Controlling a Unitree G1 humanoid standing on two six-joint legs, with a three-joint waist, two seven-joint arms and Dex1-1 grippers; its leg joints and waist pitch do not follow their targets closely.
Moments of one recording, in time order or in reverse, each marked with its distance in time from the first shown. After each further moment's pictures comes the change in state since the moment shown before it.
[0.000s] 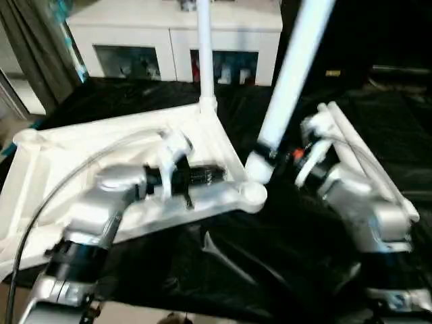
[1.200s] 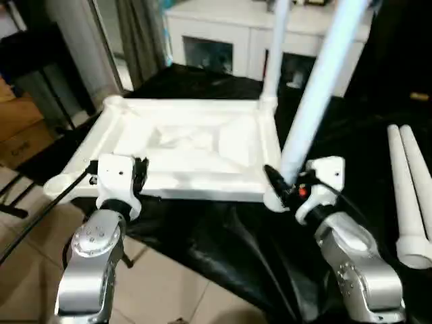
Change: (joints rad) left arm 0.400 -0.209 0.105 -0.286 0.336 -0.040 0.729; right arm 0.357 0.115 0.073 -0.201 -0.226 -0.094 -0.365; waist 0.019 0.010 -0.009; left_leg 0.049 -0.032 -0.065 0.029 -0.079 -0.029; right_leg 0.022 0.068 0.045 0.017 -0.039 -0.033
